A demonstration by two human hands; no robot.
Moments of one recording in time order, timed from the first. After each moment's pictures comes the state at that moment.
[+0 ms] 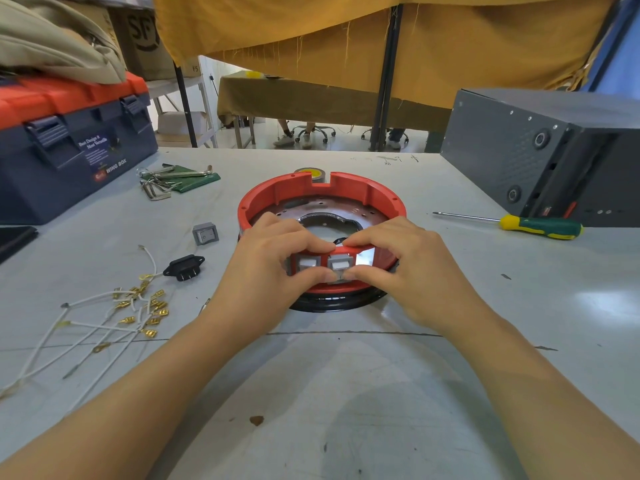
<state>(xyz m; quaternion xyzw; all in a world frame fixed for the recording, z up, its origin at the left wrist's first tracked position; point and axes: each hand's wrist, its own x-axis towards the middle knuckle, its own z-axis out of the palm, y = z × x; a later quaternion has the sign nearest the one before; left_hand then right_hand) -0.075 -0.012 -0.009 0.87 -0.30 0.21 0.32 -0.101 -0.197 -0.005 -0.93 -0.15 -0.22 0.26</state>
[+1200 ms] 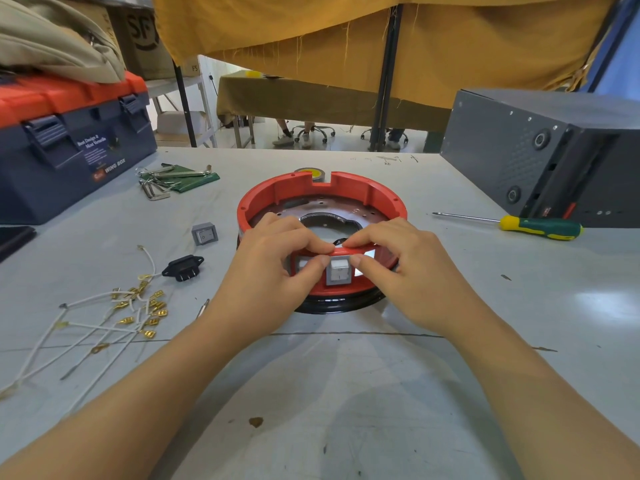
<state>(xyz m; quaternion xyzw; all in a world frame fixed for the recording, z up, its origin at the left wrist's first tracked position) -0.077 -0.015 -0.006 0.87 -0.30 0.21 0.34 -0.103 -0.194 -0.002 -0.93 -0.15 -0.21 0.28</state>
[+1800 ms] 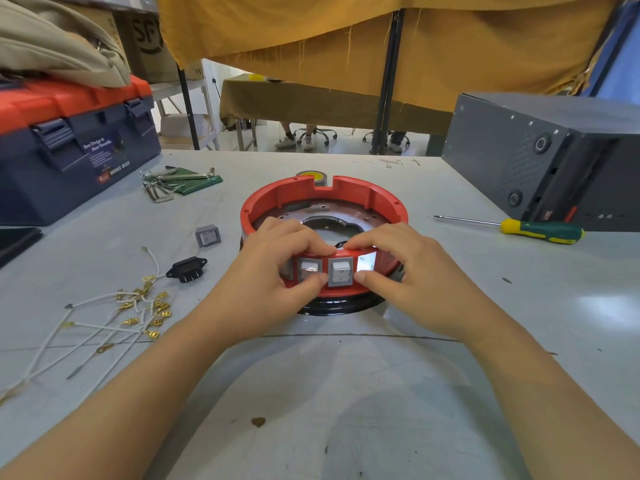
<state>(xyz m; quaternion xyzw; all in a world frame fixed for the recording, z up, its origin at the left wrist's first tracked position) -0.074 -0.004 -0.006 0.87 -0.34 0.15 0.34 -0.102 -0.202 -0.003 -0.93 -0.17 -0.17 0.27</state>
